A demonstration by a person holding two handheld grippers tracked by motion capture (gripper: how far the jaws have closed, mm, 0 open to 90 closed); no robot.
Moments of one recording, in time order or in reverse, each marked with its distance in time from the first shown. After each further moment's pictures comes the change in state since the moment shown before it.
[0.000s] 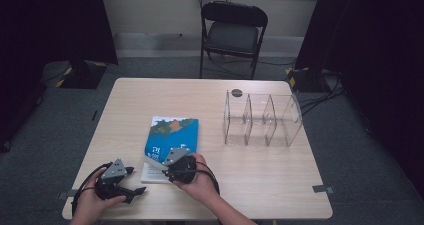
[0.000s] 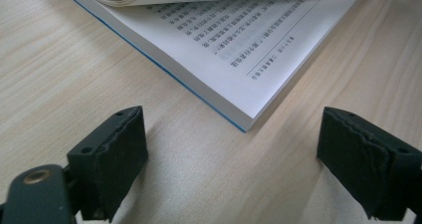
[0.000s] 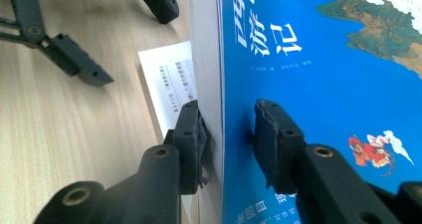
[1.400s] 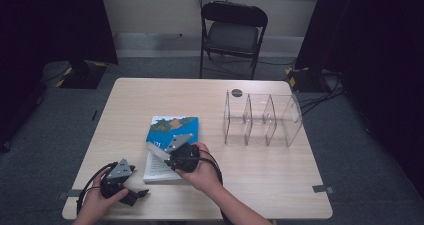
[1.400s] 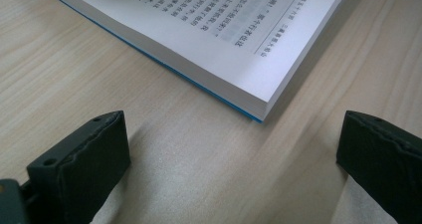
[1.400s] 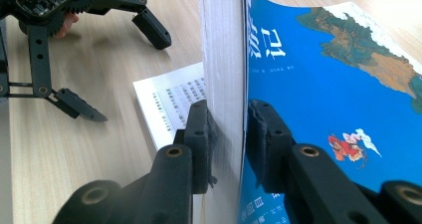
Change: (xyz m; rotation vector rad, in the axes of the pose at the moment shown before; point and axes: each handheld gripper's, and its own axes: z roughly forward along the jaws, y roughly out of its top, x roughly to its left) left arm -0.005 0.006 0.010 0.026 -0.006 0.008; right arm -0.020 0.026 -0.027 0.014 0.015 0.051
